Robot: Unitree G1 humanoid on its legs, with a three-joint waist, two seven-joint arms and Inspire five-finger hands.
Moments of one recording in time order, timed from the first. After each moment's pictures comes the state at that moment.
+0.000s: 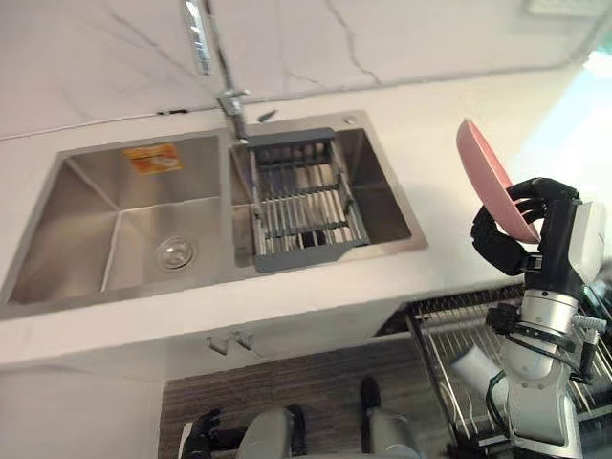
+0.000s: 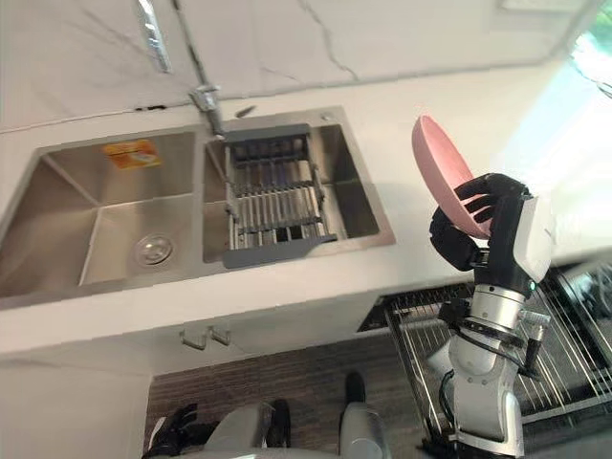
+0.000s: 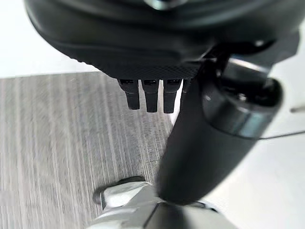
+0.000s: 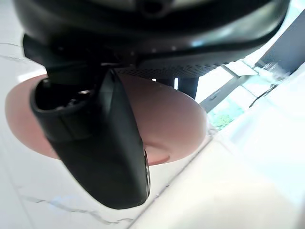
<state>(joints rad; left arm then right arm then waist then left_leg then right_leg) 0.15 0.14 0.05 0.97 0.00 -0.06 0.16 0.12 -0.24 -0.23 -0.35 -0.54 -0.04 -0.36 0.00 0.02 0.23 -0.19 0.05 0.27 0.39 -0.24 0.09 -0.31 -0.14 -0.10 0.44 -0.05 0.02</state>
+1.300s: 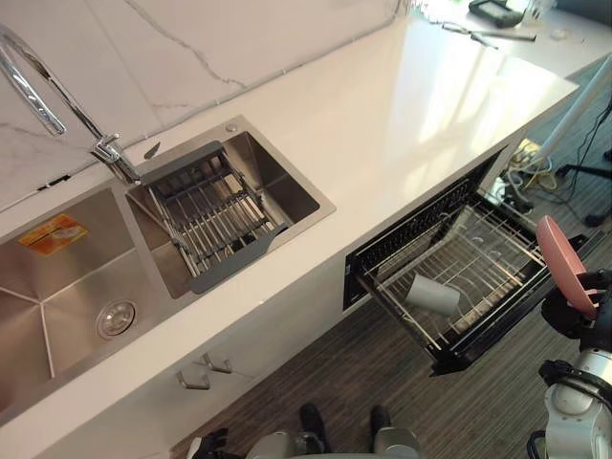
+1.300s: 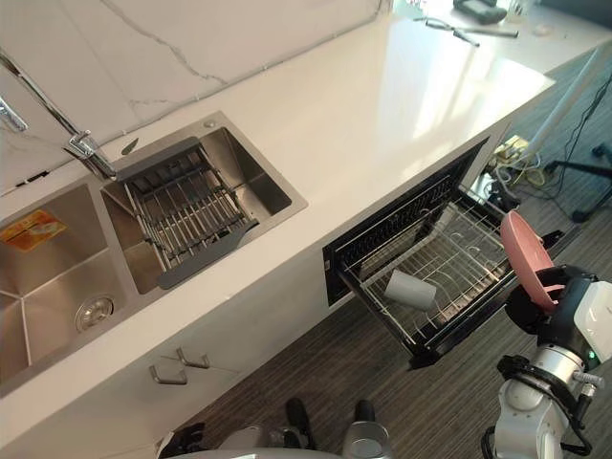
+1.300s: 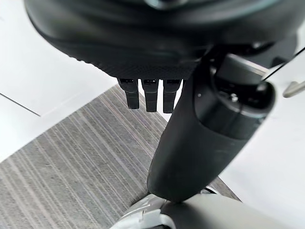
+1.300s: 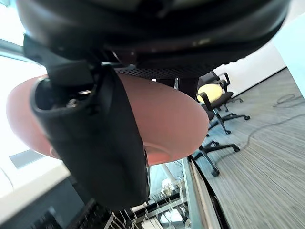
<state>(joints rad) 0.19 0.11 -0.05 0.98 0.04 -0.03 0.17 0.18 -0.32 -0.52 0.02 -0.57 0.04 -0.40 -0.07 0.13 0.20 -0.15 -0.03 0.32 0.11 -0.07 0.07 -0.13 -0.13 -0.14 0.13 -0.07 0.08</state>
